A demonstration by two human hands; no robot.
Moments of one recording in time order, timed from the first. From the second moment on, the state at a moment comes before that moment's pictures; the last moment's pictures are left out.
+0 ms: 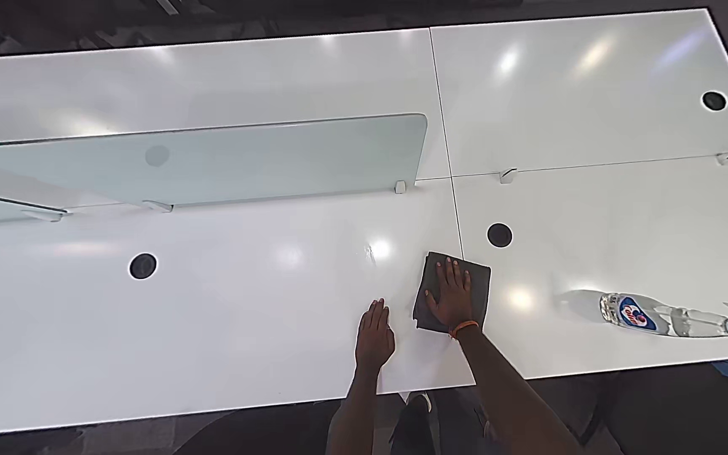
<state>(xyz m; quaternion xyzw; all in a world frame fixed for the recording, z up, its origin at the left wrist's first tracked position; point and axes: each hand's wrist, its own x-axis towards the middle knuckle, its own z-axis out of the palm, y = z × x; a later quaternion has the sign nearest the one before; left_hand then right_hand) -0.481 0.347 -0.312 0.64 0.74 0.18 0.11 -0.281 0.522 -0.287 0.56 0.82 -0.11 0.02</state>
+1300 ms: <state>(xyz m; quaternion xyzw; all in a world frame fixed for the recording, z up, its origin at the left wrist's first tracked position) -0.481 0.347 -0.310 0.64 0.74 0.16 0.11 -0.399 0.844 -0.287 0.55 0.83 -0.07 -0.04</state>
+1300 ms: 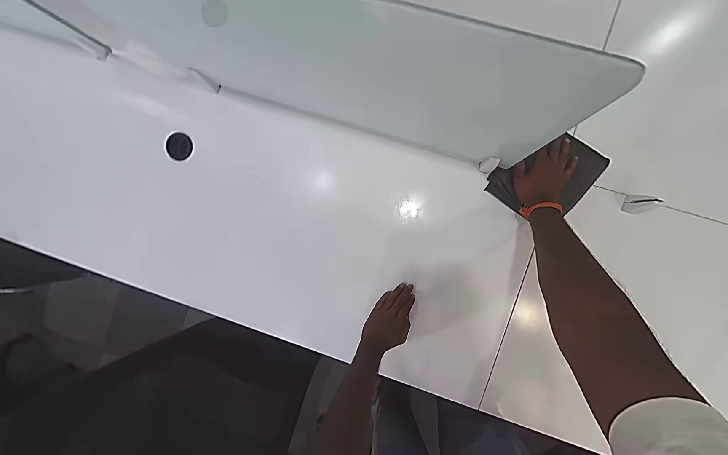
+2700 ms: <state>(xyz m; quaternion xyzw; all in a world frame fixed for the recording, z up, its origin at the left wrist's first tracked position) -0.455 0.289 -0.286 0.54 0.80 0.24 0.13 -0.407 0.484 -0.290 0.33 0.94 -0.09 0.06</state>
